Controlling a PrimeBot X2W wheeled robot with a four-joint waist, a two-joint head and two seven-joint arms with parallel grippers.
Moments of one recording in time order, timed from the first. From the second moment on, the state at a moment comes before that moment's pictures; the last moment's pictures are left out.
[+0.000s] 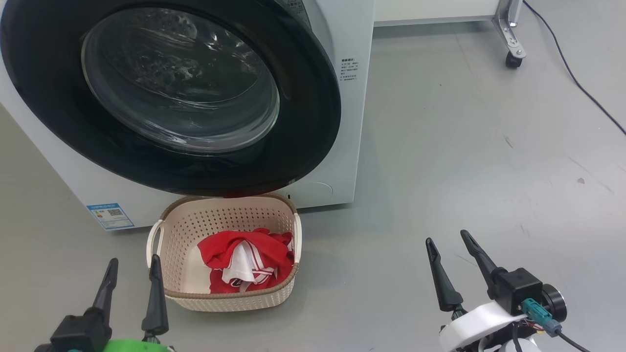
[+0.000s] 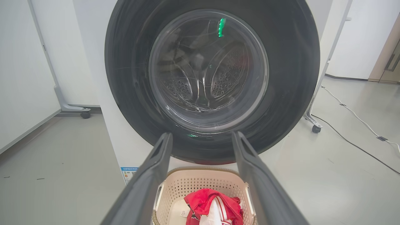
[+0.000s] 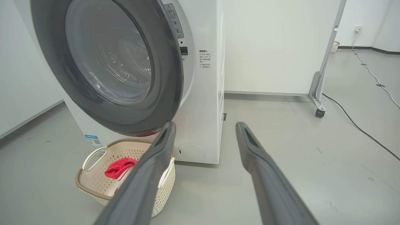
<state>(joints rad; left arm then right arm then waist) 0.11 0.19 -0.20 0.01 -0.49 0.10 -0.26 0.03 -0.05 0.25 0.19 0.23 0.02 -0.25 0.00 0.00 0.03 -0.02</state>
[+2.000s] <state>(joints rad) 0.13 0.09 -0.23 0.03 -0.37 0.12 -0.26 0.04 -0.07 0.24 0.20 0.21 0.03 -0.25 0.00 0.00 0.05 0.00</state>
